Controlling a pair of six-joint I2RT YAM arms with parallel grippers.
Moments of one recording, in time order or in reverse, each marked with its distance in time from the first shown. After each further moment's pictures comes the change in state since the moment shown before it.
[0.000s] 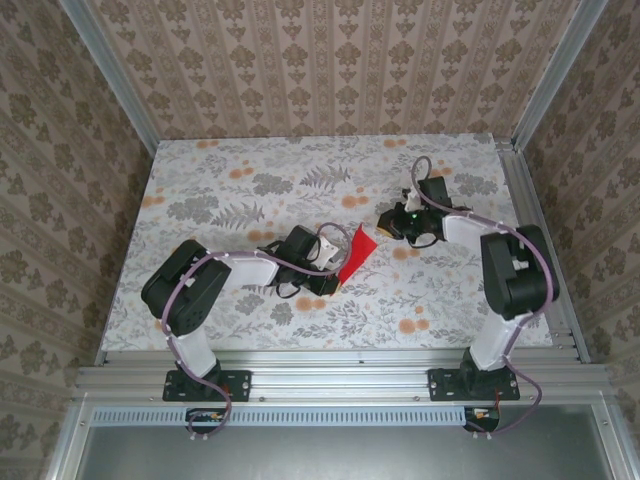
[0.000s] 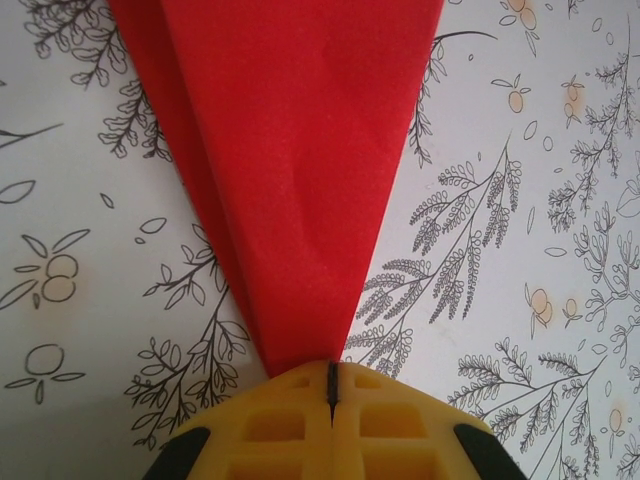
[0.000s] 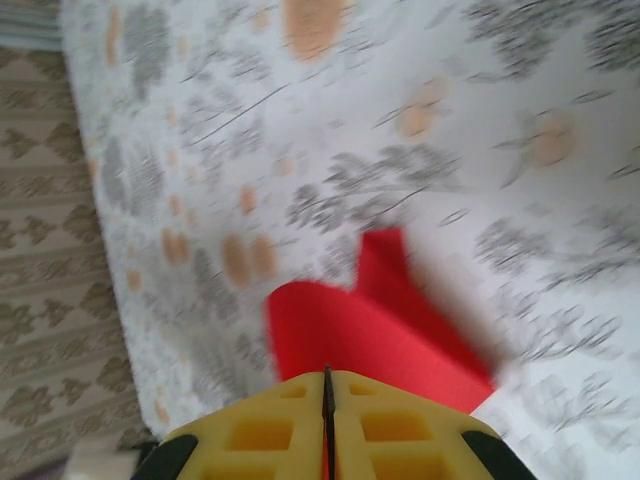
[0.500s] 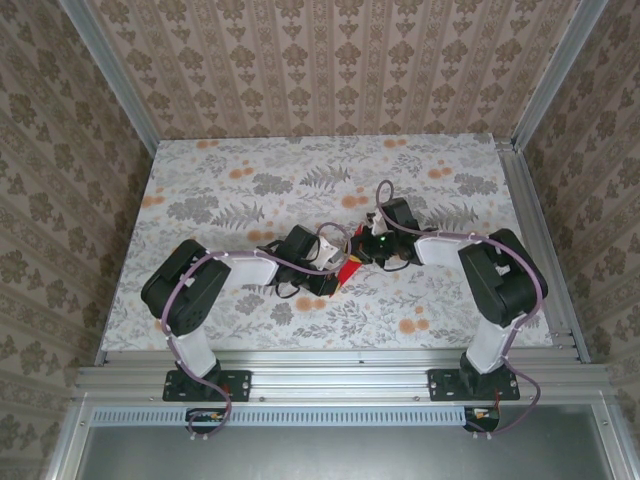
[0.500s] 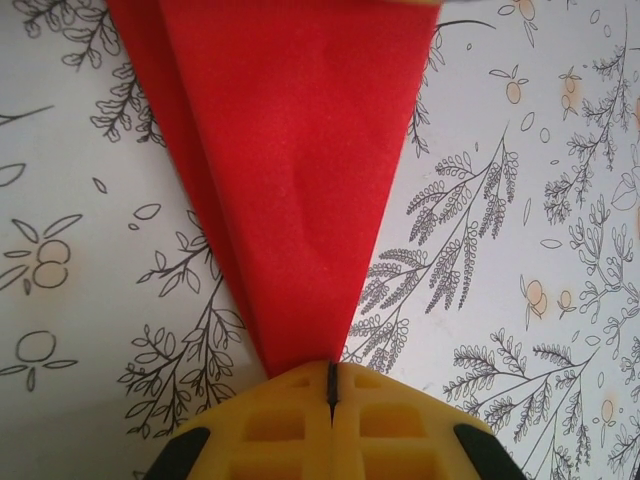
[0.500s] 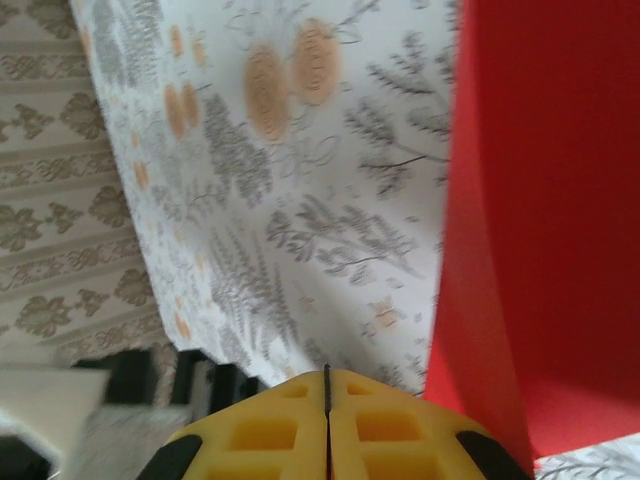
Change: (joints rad) left arm 0.003 0.000 0.002 -0.015 0.013 -0.002; right arm 0.230 0.053 -0.109 0.192 -0.001 0.199
